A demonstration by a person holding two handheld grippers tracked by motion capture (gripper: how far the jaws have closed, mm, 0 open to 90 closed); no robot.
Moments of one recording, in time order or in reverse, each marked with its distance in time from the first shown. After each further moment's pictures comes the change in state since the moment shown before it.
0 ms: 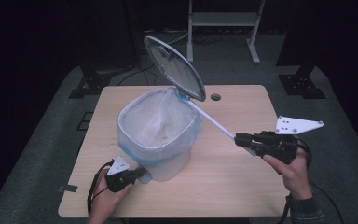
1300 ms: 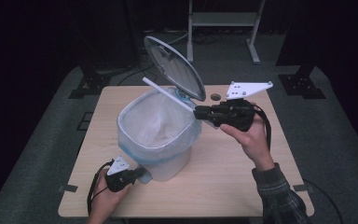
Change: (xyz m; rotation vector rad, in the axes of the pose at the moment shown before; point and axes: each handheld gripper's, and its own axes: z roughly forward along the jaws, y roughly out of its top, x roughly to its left) left arm 0.001 0.000 0.000 -0.002 -0.007 -0.007; right arm 0.011 0.094 0.090 0.039 0.050 -0.054
